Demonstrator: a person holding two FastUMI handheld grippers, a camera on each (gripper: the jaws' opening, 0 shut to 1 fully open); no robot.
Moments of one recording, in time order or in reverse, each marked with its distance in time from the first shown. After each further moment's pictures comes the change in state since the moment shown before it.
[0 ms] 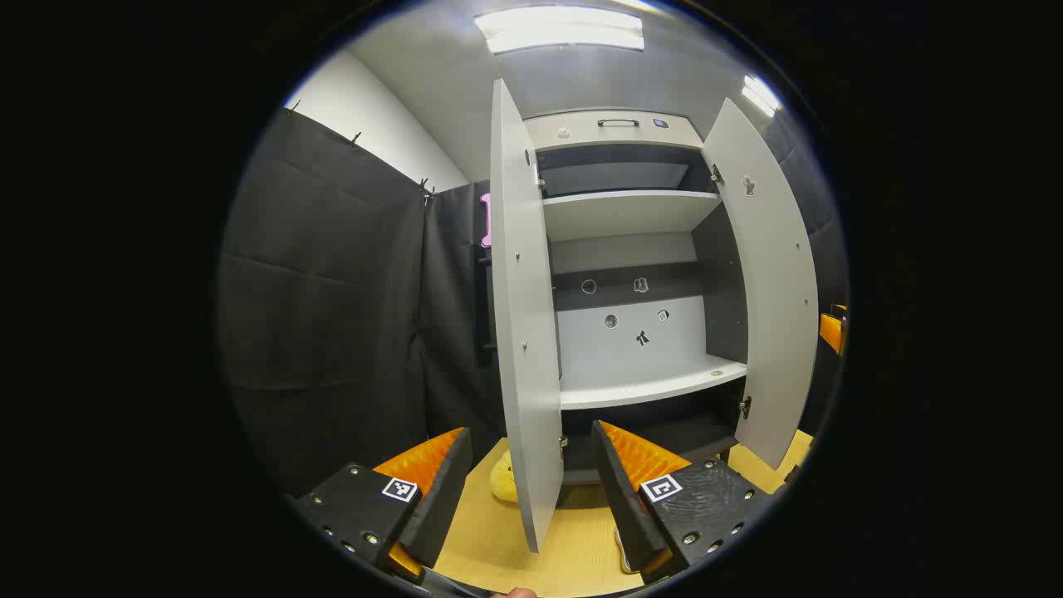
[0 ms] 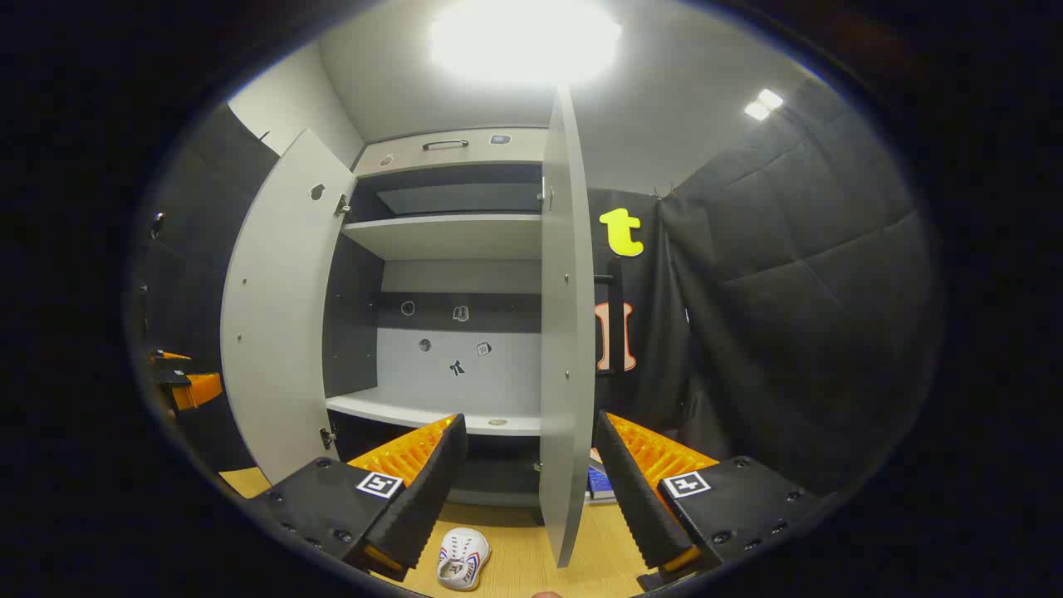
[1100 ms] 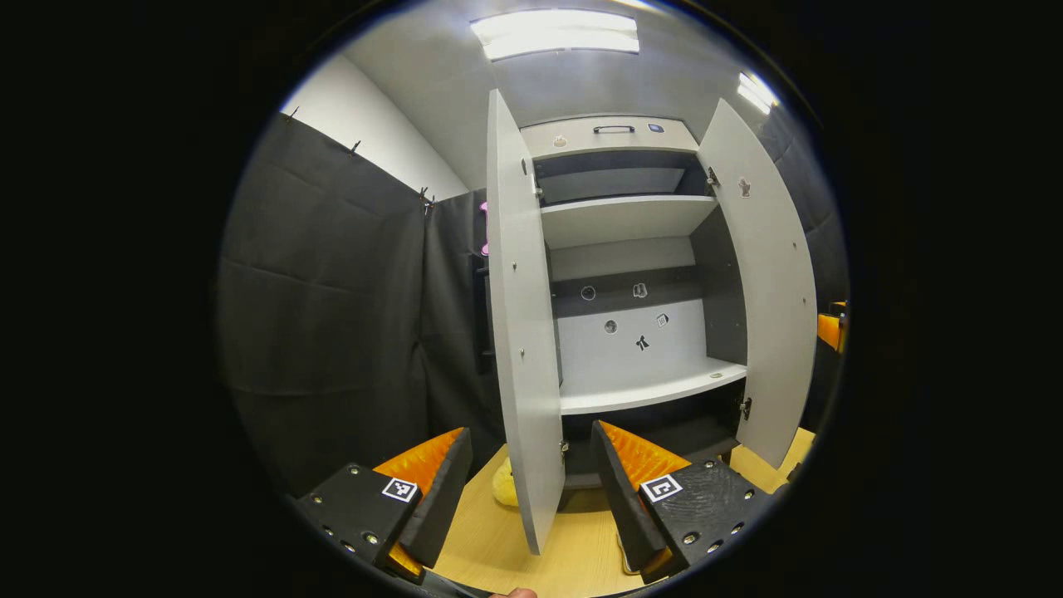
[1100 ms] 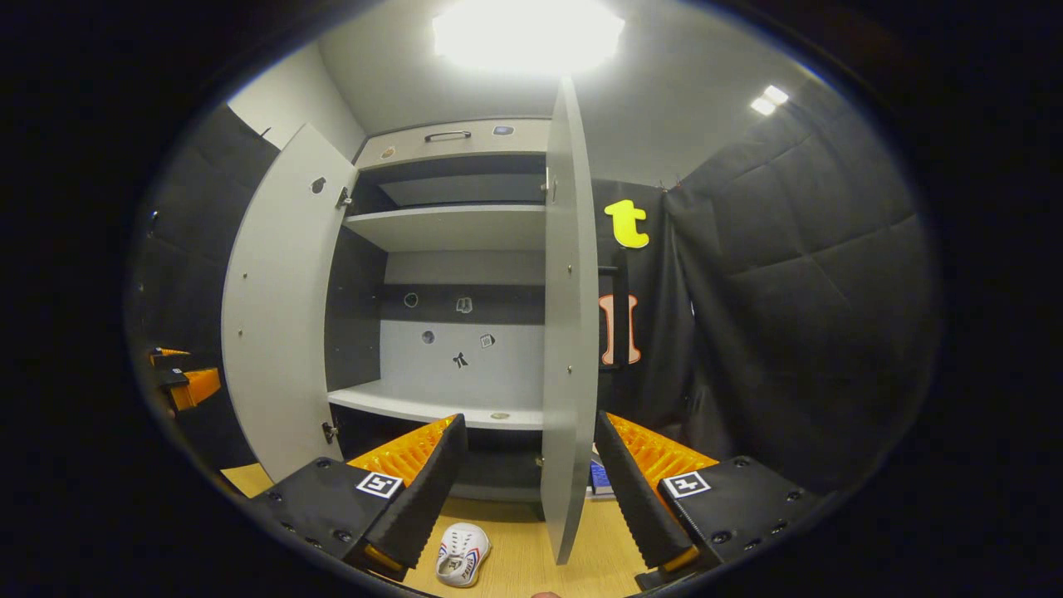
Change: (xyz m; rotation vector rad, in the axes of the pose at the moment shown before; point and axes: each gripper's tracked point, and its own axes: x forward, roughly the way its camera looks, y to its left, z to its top) left arm -0.008 -0.003 0.002 0.004 -0.022 0.012; right arm 0.006 0.005 -0.005 -0.004 0.038 0.035
